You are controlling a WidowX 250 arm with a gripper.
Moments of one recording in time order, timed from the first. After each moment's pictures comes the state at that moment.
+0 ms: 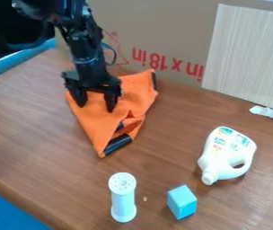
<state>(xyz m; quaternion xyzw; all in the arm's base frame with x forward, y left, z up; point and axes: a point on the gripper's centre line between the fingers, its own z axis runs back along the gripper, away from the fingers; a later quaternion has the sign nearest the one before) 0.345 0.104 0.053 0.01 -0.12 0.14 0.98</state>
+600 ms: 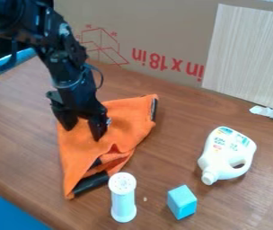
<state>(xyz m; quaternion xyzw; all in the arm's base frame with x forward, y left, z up) 0.278 0.077 0.049 0.00 -0.10 0.04 0.99</state>
